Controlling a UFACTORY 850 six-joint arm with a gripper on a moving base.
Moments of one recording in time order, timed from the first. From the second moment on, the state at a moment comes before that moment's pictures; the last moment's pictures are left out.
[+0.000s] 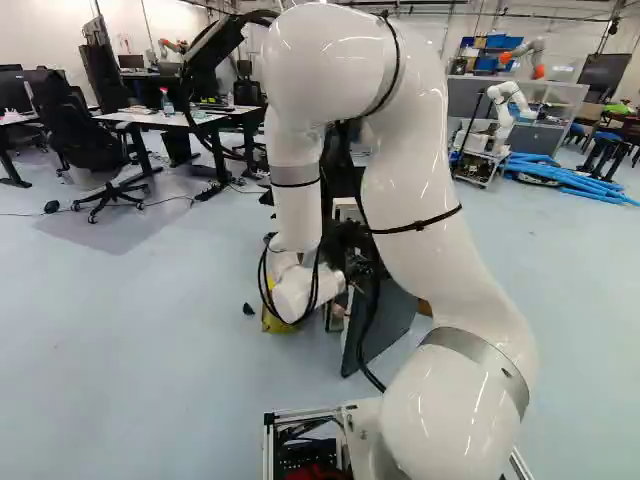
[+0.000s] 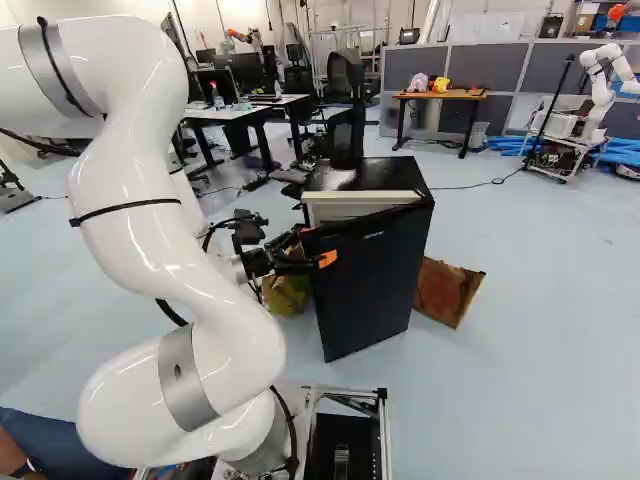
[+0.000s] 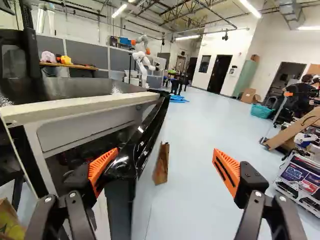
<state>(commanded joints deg) 33.6 -33.4 -24.4 92.8 86.8 0.0</state>
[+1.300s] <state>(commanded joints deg) 29.0 -33.8 -16.6 107.7 86.8 0.0</state>
